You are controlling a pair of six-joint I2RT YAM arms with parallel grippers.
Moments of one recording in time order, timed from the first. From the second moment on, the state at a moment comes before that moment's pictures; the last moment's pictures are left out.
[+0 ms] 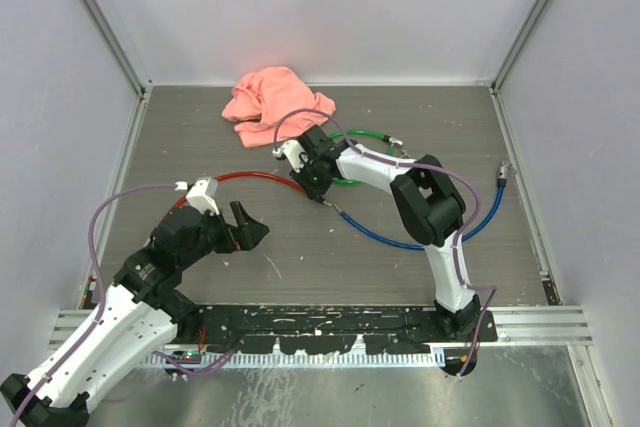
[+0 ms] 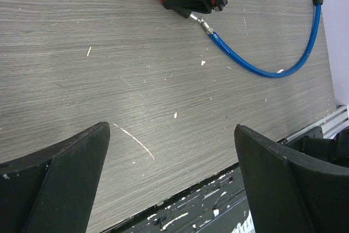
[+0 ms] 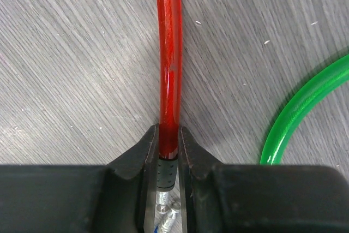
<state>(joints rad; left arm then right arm) -0.58 0.53 0.54 -0.49 0.02 -0.67 0.70 2.12 1.55 -0.50 -0.18 -0.29</state>
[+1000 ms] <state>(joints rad) -0.60 0.67 0.41 0.11 0.08 -1.02 0.45 1.71 1.27 -0.50 -0.66 -0.14</state>
